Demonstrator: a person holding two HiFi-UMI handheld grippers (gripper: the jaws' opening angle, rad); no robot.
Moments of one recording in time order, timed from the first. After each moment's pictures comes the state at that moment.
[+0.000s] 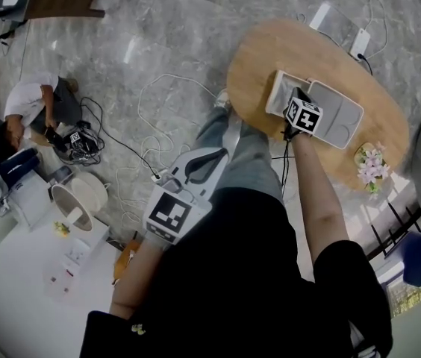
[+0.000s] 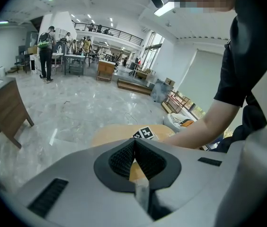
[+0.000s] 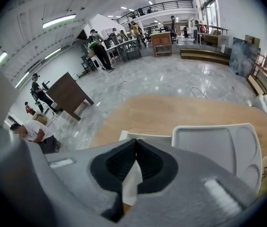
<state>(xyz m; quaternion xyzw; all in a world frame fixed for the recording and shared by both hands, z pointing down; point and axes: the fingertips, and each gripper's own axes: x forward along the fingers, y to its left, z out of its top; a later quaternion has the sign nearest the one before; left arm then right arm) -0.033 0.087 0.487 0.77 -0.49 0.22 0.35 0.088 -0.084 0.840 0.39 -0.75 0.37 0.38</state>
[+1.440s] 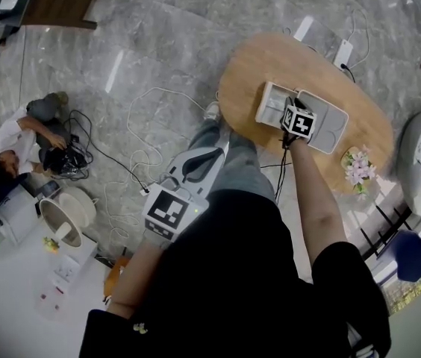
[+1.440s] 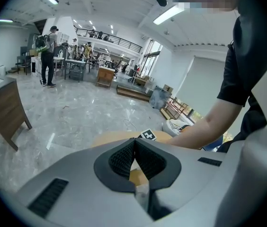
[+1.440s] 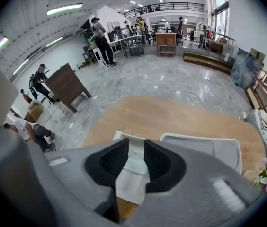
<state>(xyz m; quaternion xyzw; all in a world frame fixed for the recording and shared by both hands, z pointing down) -0.054 0.091 0.475 0.78 -0.50 0.19 0.33 0.102 -0.089 0.822 0.40 -0.74 0.33 0.43</state>
